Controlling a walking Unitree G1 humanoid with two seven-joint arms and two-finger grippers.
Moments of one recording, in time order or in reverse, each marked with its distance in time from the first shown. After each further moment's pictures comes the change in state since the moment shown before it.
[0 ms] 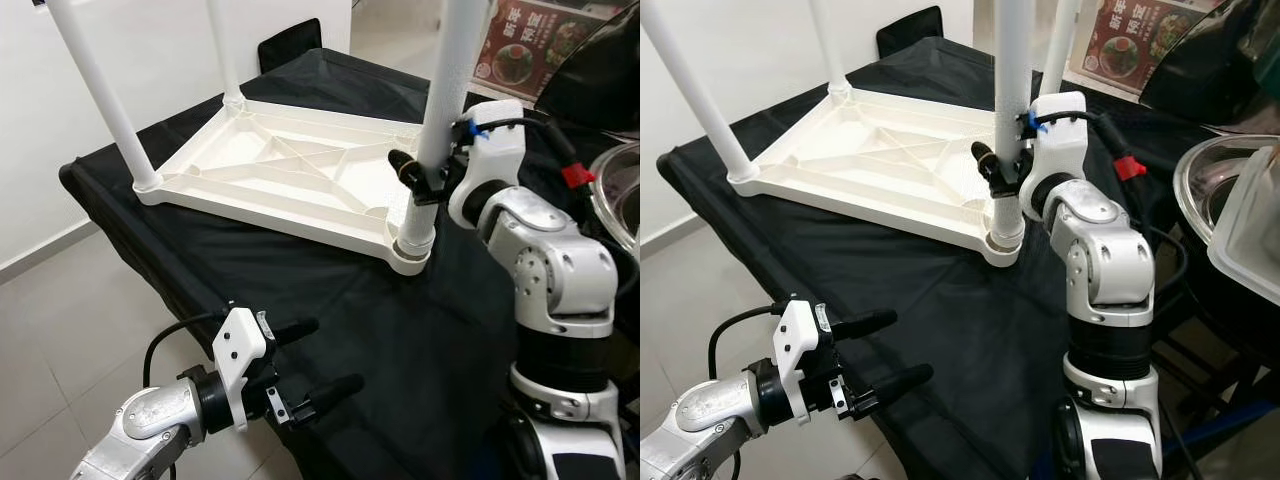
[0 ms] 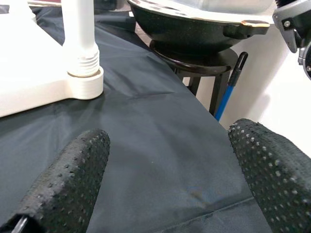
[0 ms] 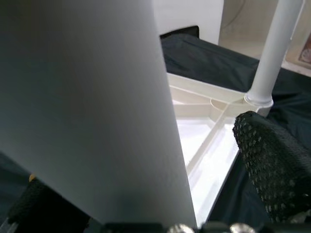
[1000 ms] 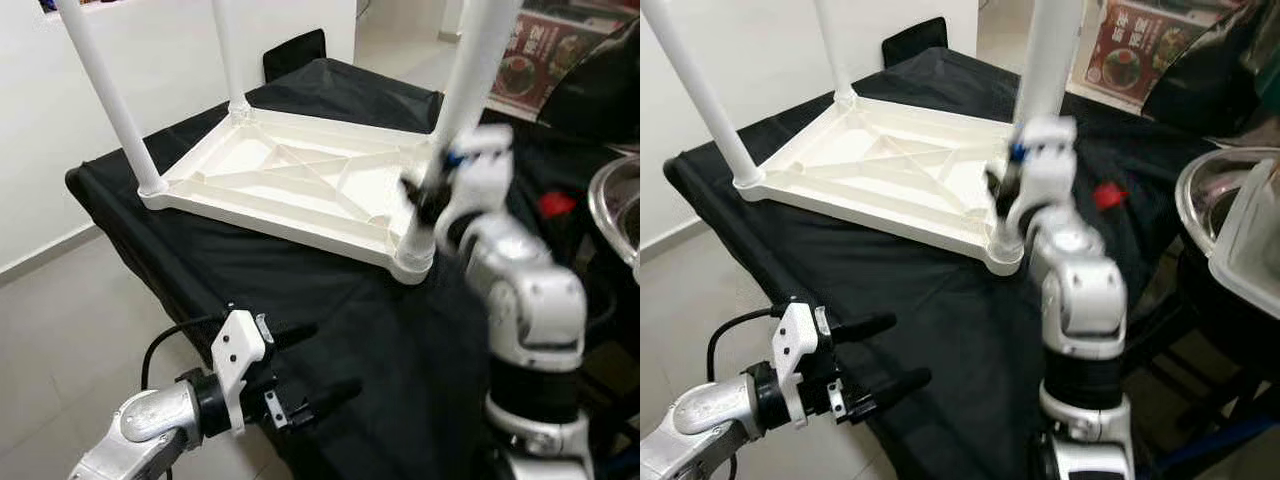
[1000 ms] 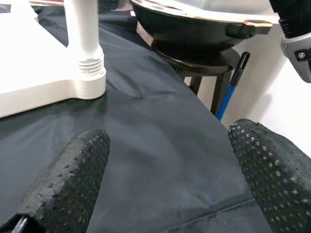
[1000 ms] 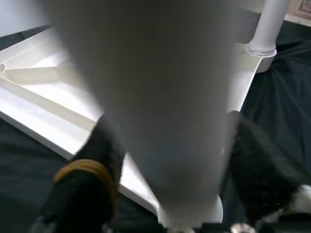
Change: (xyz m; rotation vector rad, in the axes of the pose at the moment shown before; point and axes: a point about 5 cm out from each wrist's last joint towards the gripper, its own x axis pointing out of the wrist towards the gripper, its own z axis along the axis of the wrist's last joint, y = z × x) left arm -0.001 0.000 0.000 0.001 0.000 0.000; right arm -0.003 0.020 -0.035 0.018 0.130 -0.071
